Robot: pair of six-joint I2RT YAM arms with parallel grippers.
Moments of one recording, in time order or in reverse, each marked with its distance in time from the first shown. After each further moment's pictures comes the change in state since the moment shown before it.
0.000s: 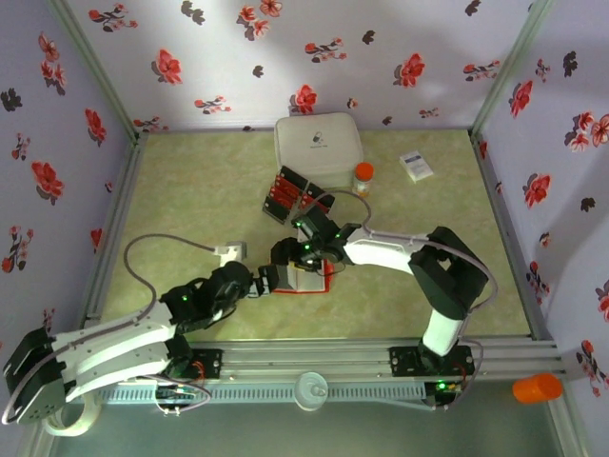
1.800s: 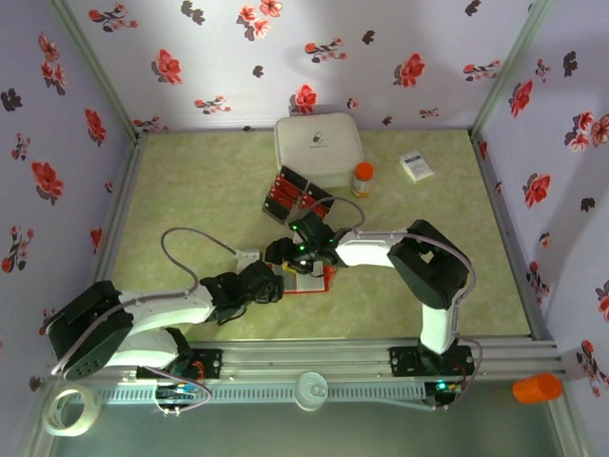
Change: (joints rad) left arm 0.012 0.447 0.036 0.105 0.026 0.027; right arm -0.003 0.100 -0.023 0.190 -0.034 0.113
